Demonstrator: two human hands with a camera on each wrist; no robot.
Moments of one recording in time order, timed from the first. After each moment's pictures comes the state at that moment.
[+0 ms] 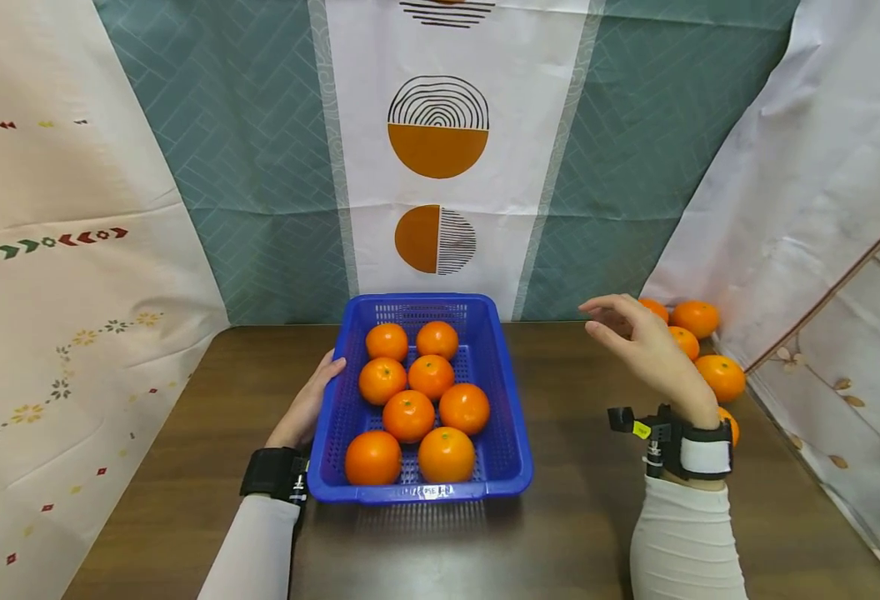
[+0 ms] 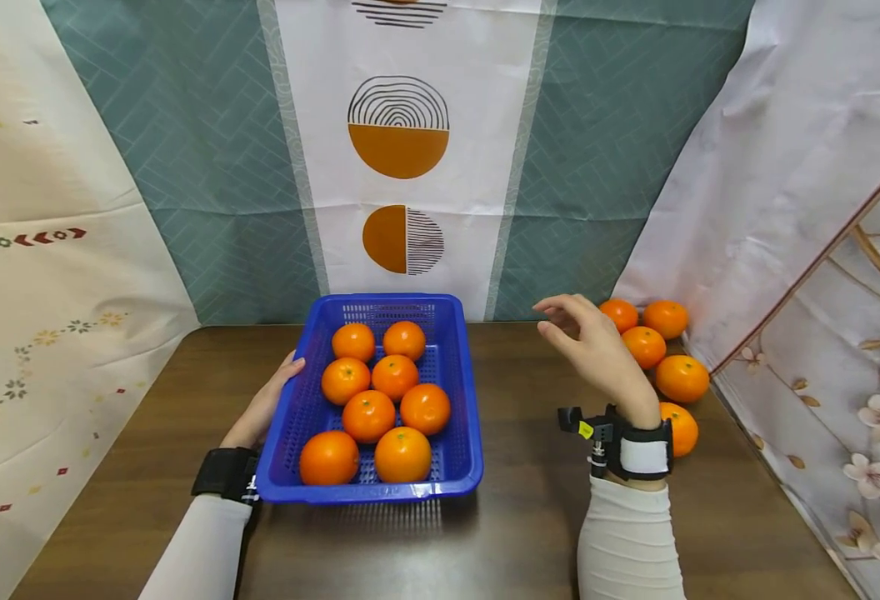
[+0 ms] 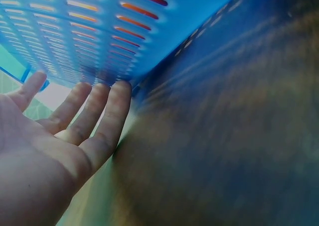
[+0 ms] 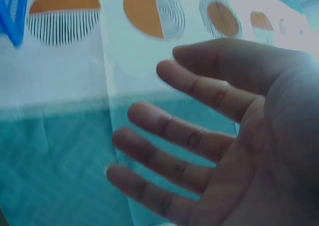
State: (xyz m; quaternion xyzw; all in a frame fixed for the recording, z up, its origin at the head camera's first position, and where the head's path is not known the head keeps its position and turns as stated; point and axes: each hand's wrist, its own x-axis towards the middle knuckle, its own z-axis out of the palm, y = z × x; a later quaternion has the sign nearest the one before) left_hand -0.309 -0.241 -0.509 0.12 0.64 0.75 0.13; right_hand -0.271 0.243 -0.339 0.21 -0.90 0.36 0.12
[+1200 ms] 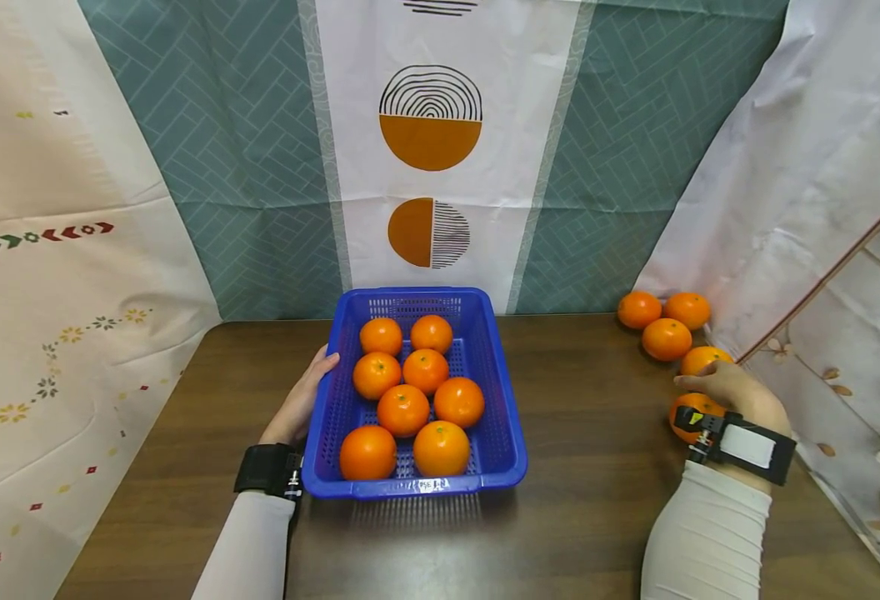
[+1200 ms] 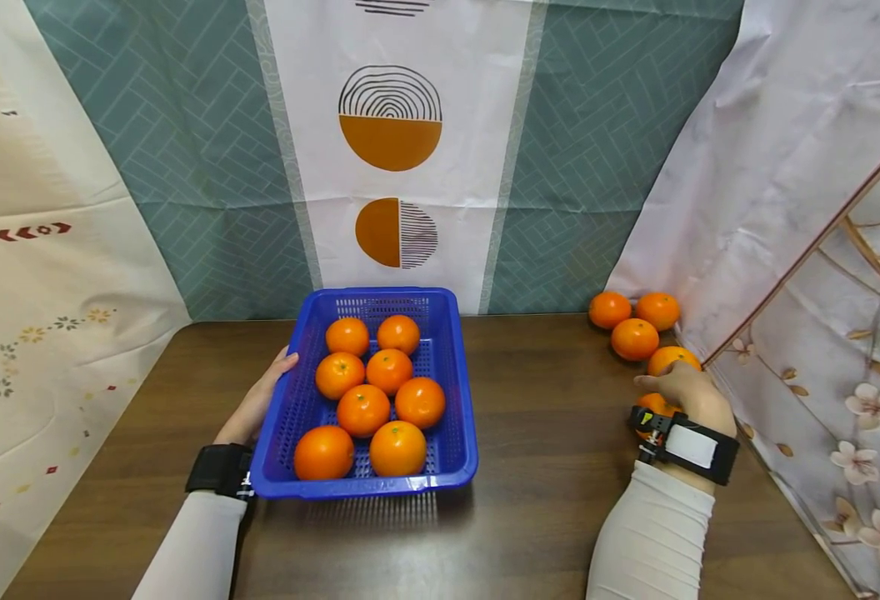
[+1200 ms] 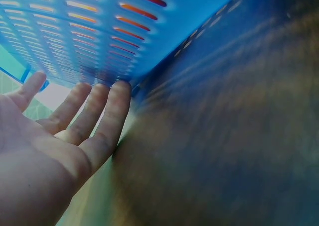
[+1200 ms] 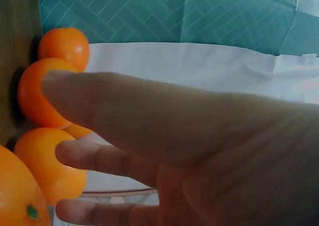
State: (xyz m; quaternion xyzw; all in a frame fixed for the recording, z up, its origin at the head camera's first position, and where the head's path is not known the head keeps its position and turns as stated) left_hand -0.308 -0.244 -0.506 0.12 0.64 0.74 0.14; right_hand -0.258 0.375 -0.366 -0.13 -0.95 0.19 -0.20
